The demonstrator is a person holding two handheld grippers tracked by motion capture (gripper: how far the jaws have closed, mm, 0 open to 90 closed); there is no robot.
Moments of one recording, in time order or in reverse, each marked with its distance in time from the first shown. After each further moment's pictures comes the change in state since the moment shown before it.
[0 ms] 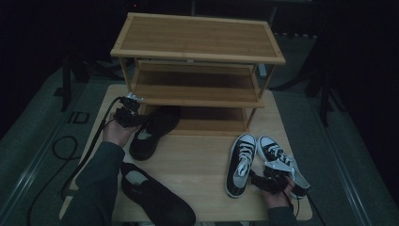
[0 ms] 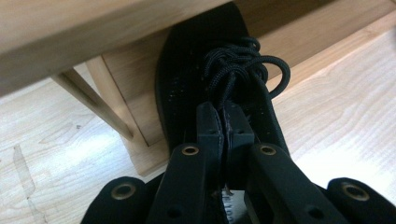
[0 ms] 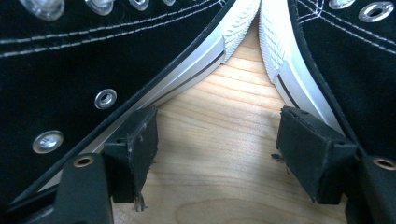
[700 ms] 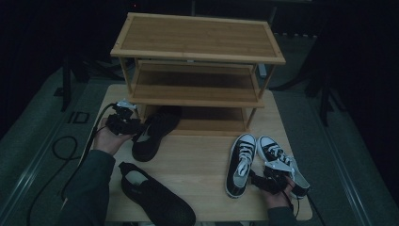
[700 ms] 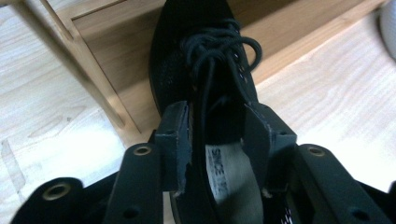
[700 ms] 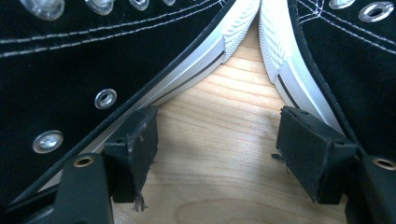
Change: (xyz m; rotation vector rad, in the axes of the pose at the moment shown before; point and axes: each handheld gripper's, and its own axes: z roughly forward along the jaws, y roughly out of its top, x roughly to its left) left arm 0.005 -0.027 -0.018 -0.042 -0.065 0.050; right arm 0.000 0.000 0.000 0.000 0.000 0.000
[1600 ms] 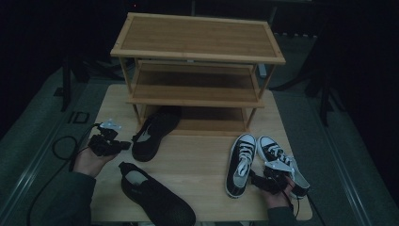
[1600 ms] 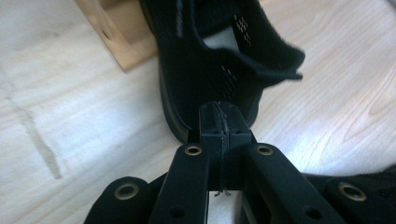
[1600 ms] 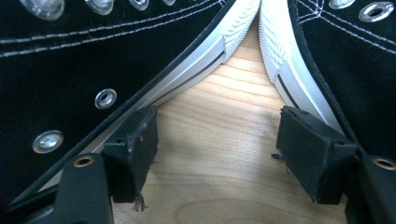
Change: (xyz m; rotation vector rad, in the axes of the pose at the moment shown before) left arm -0.003 -0.065 -0.025 0.099 -0.045 0.012; right arm 0.000 0.000 0.000 0.000 0.000 0.000
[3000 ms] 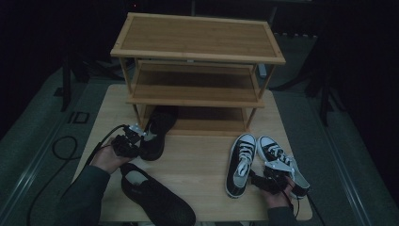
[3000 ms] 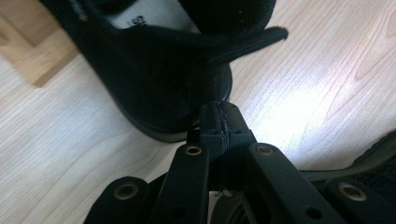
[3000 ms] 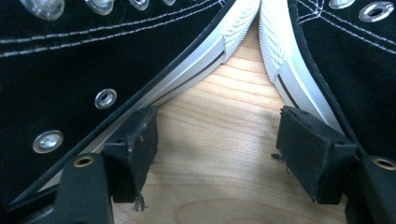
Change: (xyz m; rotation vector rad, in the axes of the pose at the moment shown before) left arm -0.030 0.027 0.044 0.187 -0.081 0.172; right arm 0.000 0.000 0.000 0.000 0.000 0.000
